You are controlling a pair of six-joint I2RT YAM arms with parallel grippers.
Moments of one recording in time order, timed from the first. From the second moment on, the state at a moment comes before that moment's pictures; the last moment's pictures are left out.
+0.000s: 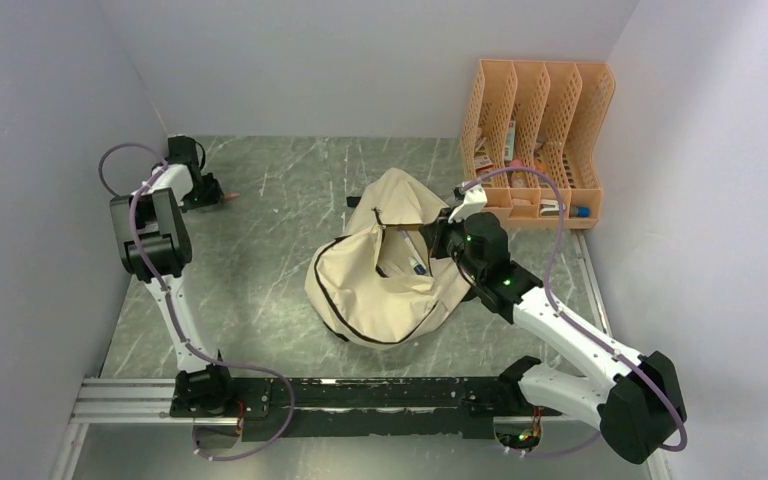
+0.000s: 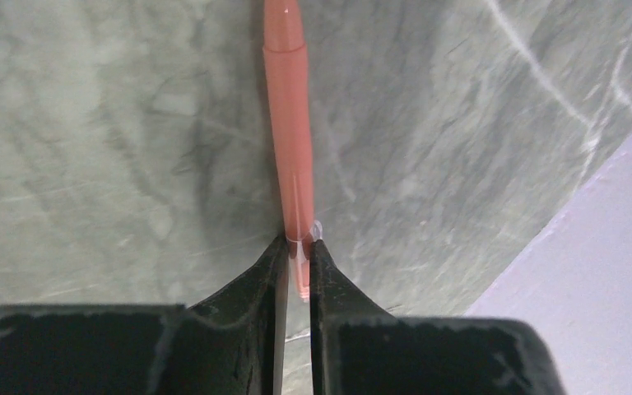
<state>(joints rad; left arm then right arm) 0.21 2.22 1.66 -0.56 -0.09 -1.64 0.58 1.03 0.66 0.09 0.10 0.34</state>
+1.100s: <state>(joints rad) 0.04 1.98 1.29 -0.49 0.30 -0.63 0.58 1.03 0.64 0.11 0.09 0.37</state>
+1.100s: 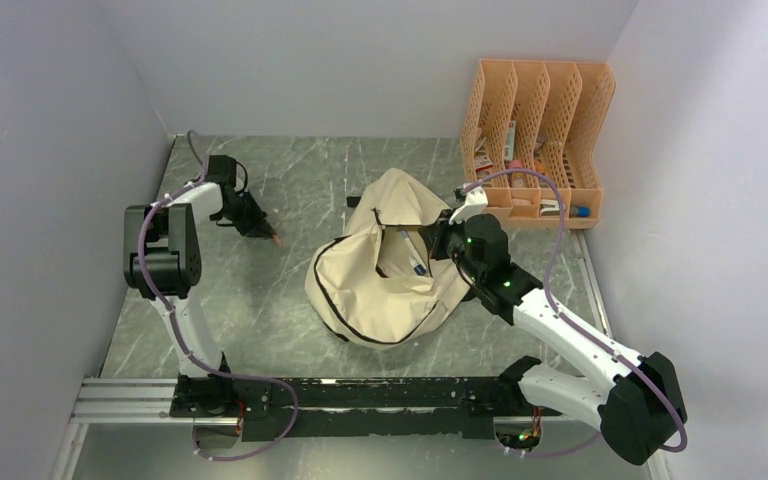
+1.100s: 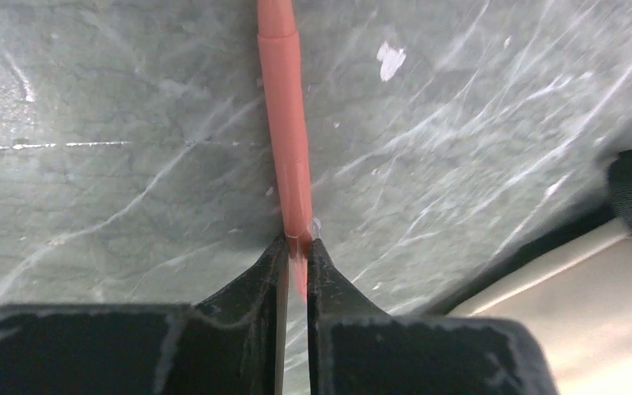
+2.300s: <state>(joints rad) -0.21 2.07 1.53 -0.84 -0.11 -0.27 0.58 1.05 0.64 0.11 0.07 0.38</state>
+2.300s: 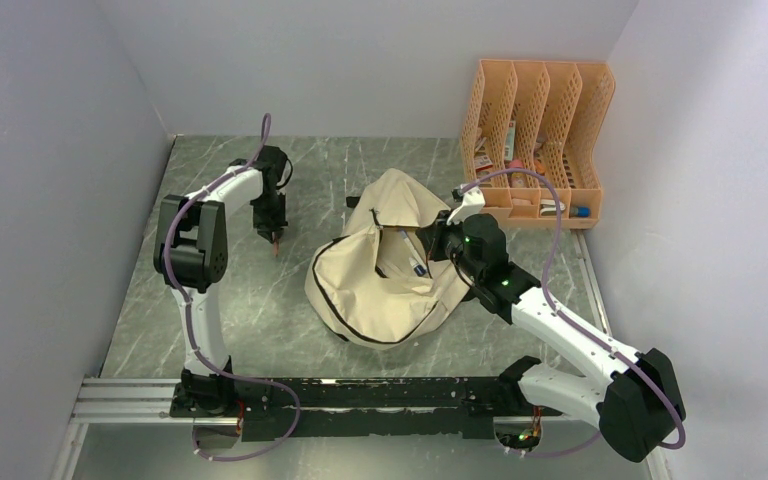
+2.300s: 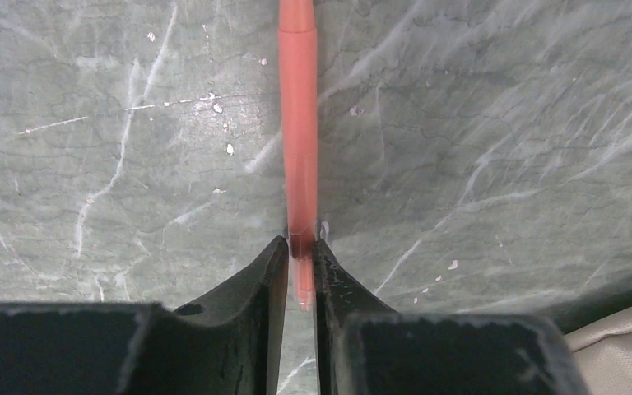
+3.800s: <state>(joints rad) -0.20 2.11 1.58 -0.79 -0.12 -0.33 0.58 1.05 0.64 0.11 0.07 0.38</state>
